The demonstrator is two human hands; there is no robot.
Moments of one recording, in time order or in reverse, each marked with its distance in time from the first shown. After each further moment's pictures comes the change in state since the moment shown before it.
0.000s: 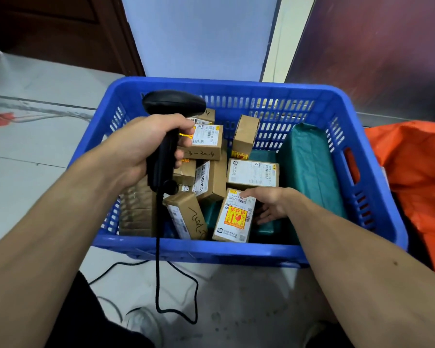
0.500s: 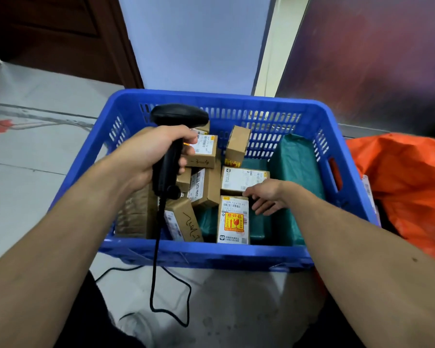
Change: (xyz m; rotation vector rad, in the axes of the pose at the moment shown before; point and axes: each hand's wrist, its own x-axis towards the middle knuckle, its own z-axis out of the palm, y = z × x) left_hand -0.004 0.002 0.013 -0.022 0.020 -0.011; right_hand -0.047 -0.025 -0.023 -0.294 0.093 -0.100
